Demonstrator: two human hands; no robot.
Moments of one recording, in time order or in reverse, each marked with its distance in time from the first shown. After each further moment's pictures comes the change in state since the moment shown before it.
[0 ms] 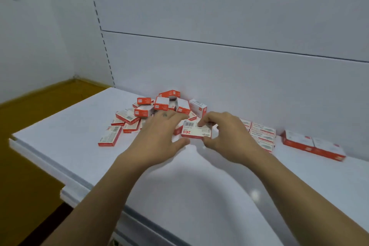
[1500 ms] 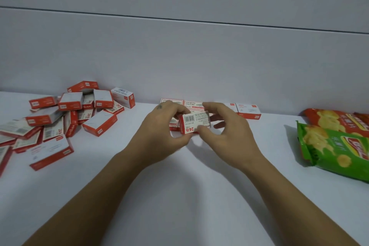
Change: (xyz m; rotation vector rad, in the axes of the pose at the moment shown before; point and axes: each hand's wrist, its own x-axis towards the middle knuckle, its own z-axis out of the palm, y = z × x) left_hand 0.042 0.107 0.077 -0.536 0.053 0.452; right_hand -0.090 0.081 -0.040 0.234 0.419 0.315
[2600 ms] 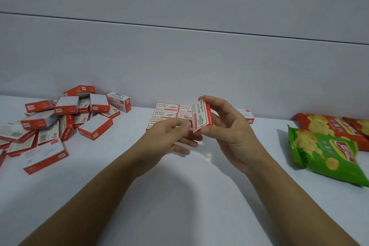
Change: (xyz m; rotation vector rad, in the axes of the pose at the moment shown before) left_hand 0.003 0.024 0.001 -0.830 -0.339 -0.534; right_hand 0.004 0.007 -0.018 0.980 -0.210 0.119
